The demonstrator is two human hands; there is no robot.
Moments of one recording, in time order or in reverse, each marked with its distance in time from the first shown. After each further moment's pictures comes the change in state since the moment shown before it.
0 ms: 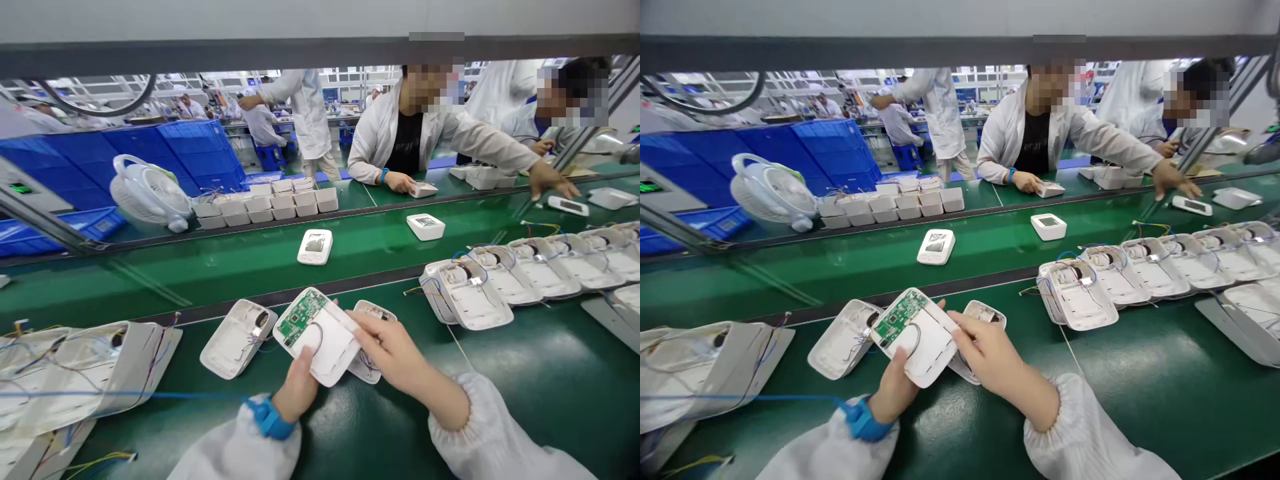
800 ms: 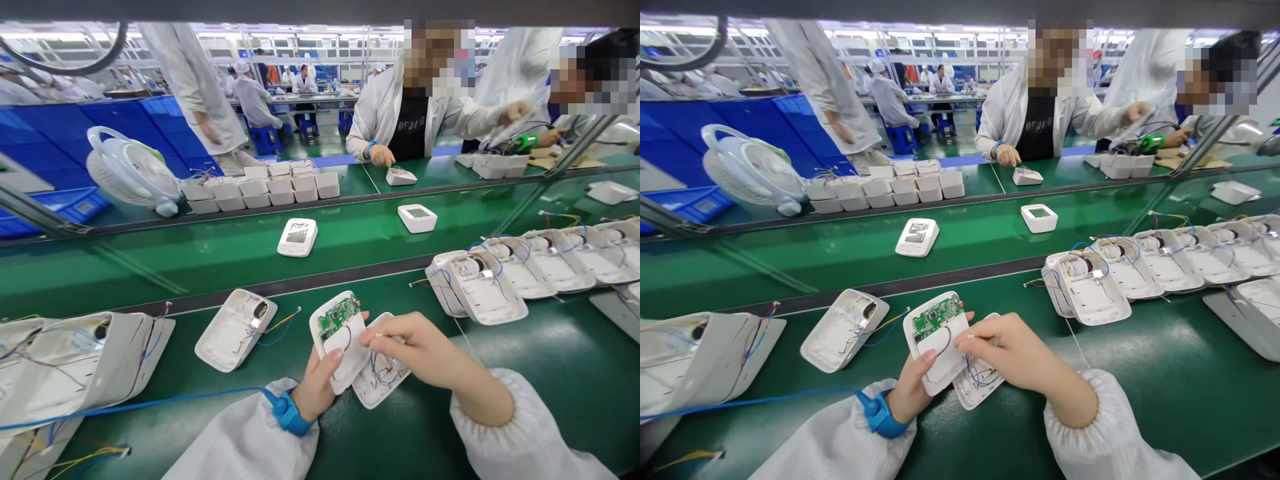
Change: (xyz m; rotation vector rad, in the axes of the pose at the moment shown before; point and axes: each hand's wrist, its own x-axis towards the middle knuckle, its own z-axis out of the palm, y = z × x) left_hand -0.009 -0.021 0.014 -0.430 -0.193 -0.126; right_hand 0.004 -0.023 -0.023 0.142 -0.332 0.204
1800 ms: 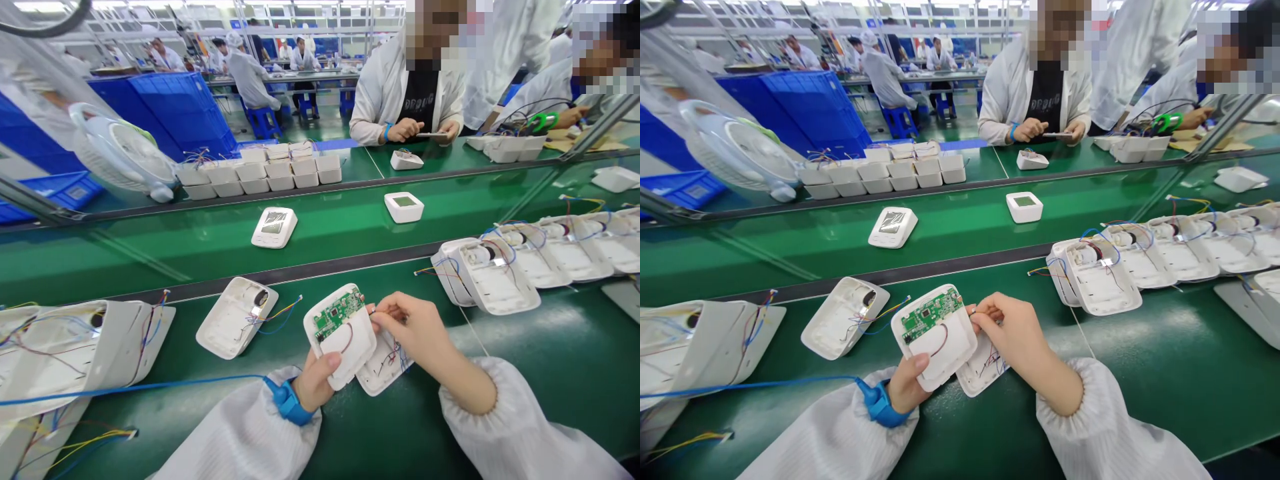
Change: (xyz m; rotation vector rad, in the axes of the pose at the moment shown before) left_hand -0.008 0.002 0.000 -0.068 0.012 -0.070; right_hand 0.008 0.032 0.022 -0.230 0.390 0.090
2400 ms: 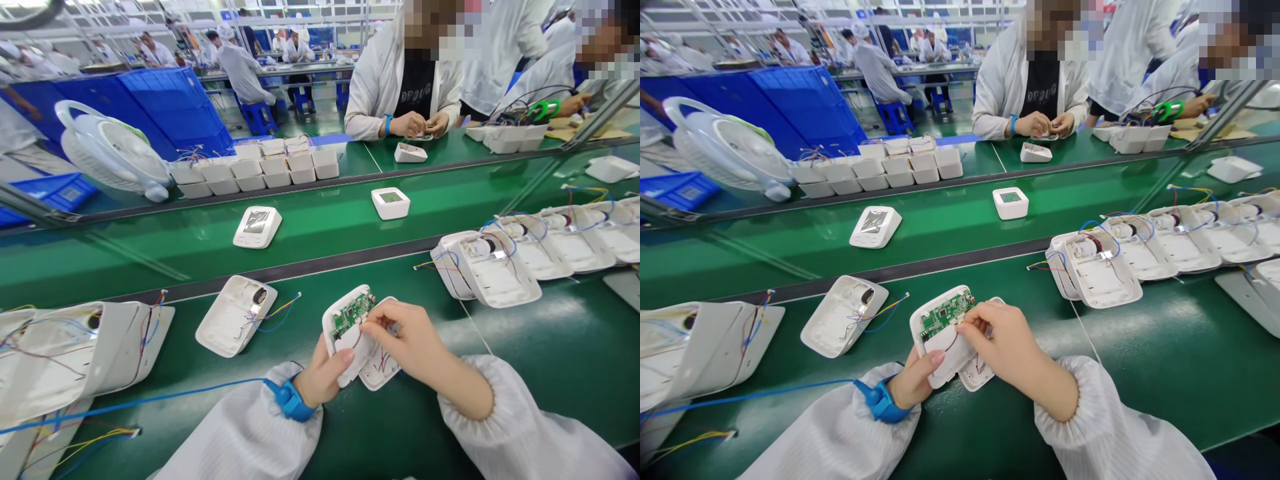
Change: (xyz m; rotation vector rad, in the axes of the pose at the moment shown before) left_hand -0.006 -0.015 -0.023 0.165 0.081 -0.025; right_hand -0.010 -0.014 0.008 0.008 -0.071 -0.098
